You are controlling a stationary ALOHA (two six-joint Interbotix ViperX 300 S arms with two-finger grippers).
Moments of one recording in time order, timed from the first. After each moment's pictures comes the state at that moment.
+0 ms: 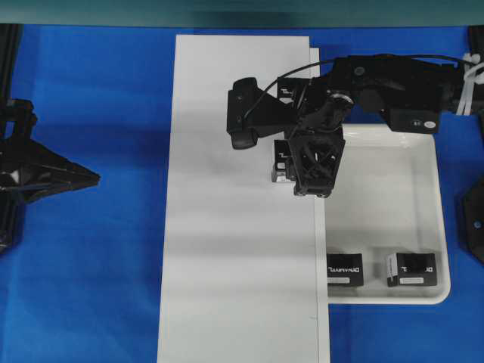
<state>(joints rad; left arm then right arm) -0.05 -0.94 0.99 0.01 0.07 -0.04 -0.23 0.09 0.26 0.15 1.10 -0.29</state>
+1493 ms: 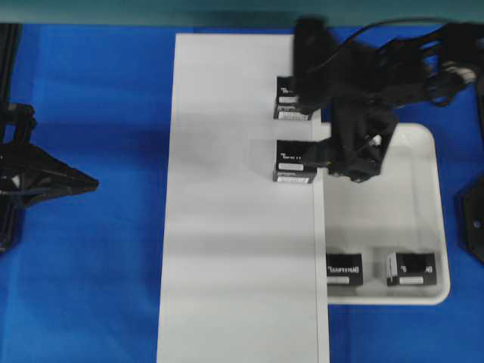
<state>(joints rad) -0.06 -0.94 0.99 0.01 0.12 -0.05 -0.21 -0.28 0.32 0.15 0.92 -0.22</state>
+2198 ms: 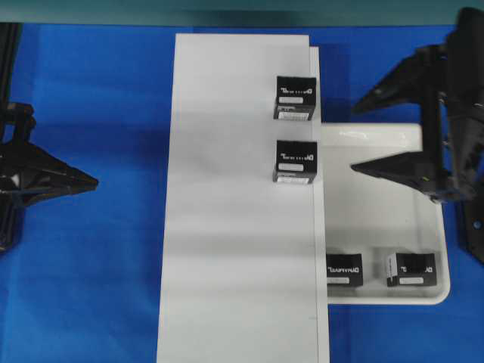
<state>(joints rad) -0.06 -0.94 0.99 0.01 0.12 -0.05 -0.14 -0.67 0.62 0.15 0.62 -0.16</state>
